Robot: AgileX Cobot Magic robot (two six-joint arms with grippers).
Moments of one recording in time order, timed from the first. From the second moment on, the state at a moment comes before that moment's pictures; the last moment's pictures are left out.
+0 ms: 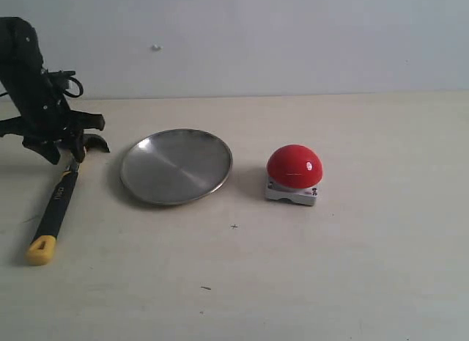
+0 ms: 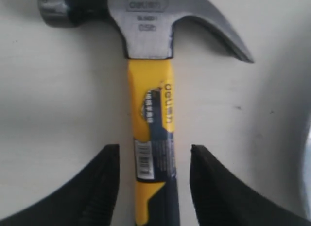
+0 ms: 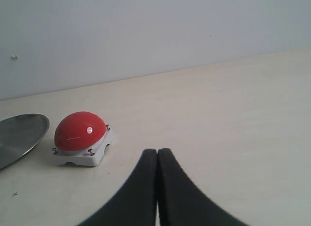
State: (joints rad) left arm -0.08 2.33 -1.88 -0.05 1.07 -0.05; right arm -0.01 0.00 0.00 -0.20 0.29 0.40
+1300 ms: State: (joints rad) left arm -0.09 2.42 -1.92 -0.01 1.01 -0.02; right arm -0.01 0.00 0.00 -0.20 0.29 0.40
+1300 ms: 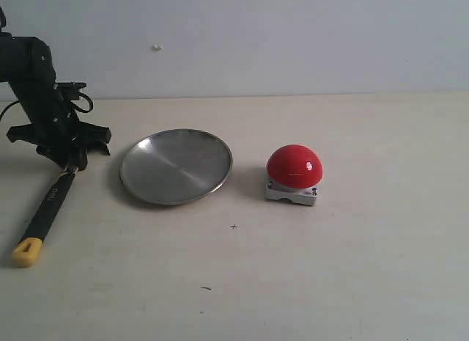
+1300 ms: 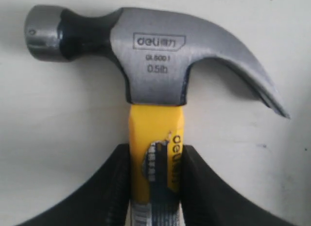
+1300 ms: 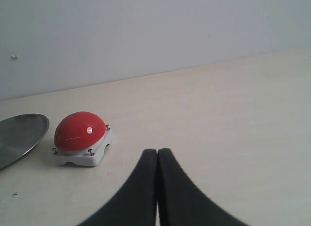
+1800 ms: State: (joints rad) left arm -0.12 2.31 -1.86 -0.19 0.92 0.09; right arm -0.01 0.00 0.00 -0.20 0.28 0.40
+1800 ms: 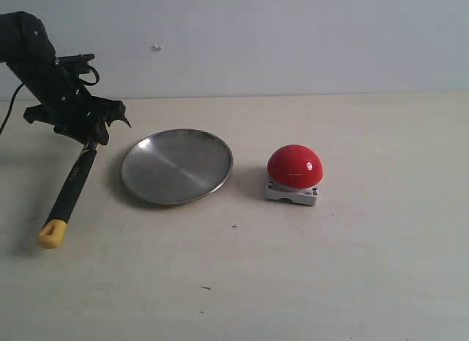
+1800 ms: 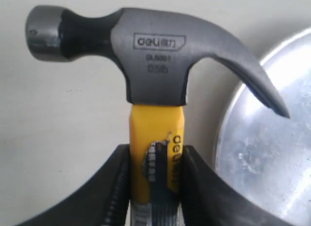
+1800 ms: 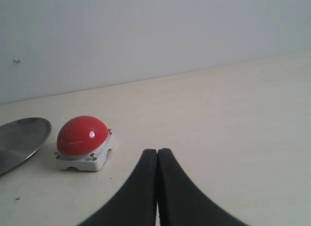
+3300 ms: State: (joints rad) left arm -0.14 1.68 -1.31 -0.93 0.77 0.83; right arm 0.25 0.80 -0.39 -0.48 -0.26 0.72
